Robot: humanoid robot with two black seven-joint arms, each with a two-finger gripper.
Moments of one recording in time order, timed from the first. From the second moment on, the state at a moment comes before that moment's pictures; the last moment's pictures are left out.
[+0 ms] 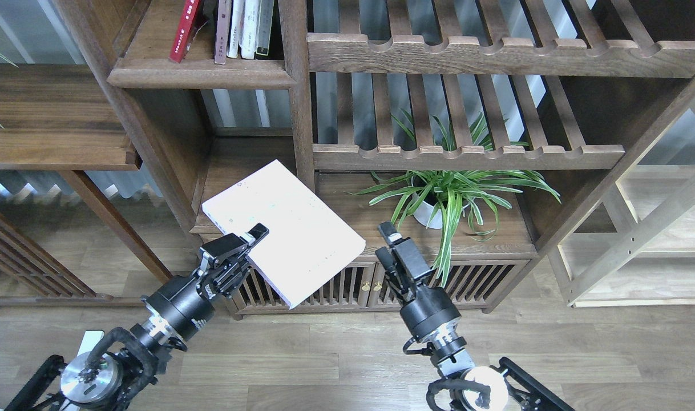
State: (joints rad) left arm 0.07 0.07 -1.29 -1.47 -0.15 -0.26 0.49; right arm -0.01 0.02 0.94 1.19 0.11 0.49 0.20
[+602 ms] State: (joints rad) left arm 0.12 0.12 -1.50 -1.77 0.34 -0.35 0.49; right arm -0.03 0.02 0.93 1.15 0.11 0.53 0.20
